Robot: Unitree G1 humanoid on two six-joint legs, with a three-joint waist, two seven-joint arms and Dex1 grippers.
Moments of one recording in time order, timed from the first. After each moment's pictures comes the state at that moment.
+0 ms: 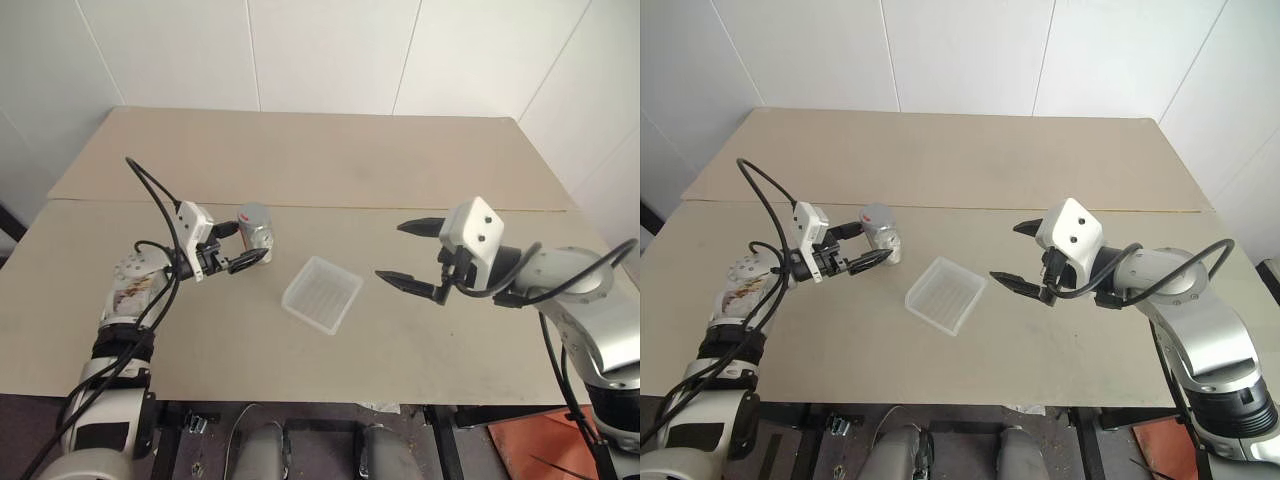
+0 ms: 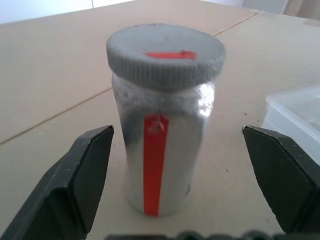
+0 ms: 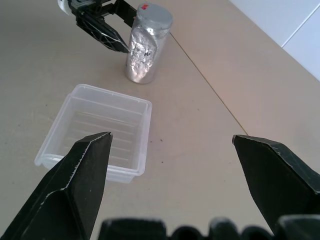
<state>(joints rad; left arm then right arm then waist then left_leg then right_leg) -0.69 0.52 0.07 0.65 -0.28 0.02 -1.05 -0.42 -0.81 0.00 -0.51 0.42 0.61 0.81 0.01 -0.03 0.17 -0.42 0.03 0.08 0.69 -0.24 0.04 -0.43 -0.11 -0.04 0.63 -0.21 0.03</state>
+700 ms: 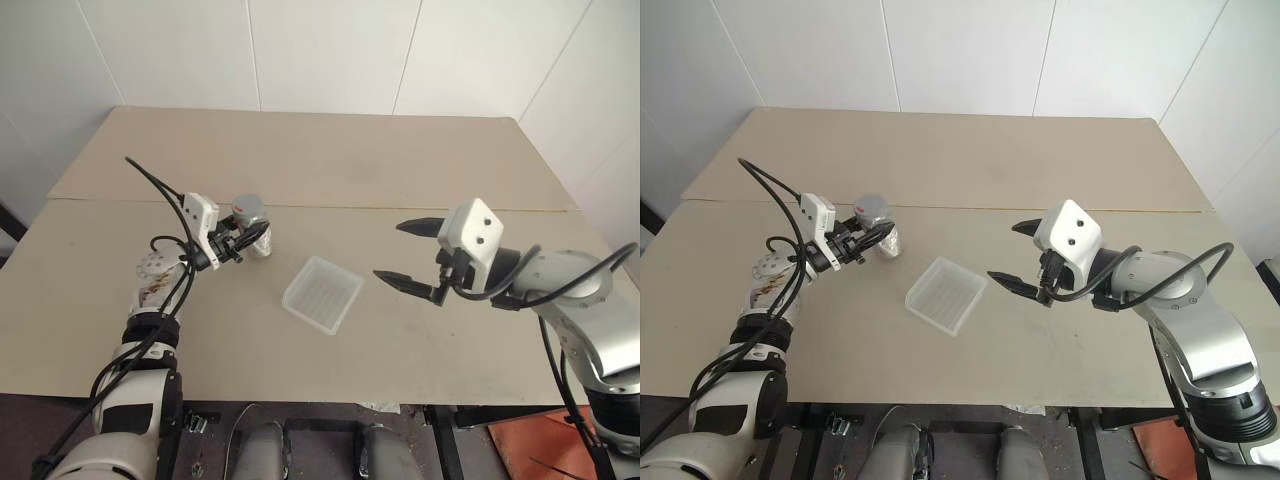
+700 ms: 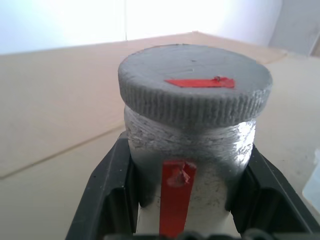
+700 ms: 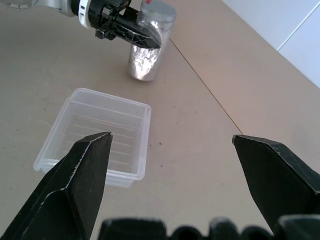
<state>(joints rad) -0.75 0.42 0.16 0.78 -0.30 -0.11 -0.97 -0.41 -0.80 0.00 -0.54 0.42 0.61 0.78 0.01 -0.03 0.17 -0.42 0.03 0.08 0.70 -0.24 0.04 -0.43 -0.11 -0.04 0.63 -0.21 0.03</state>
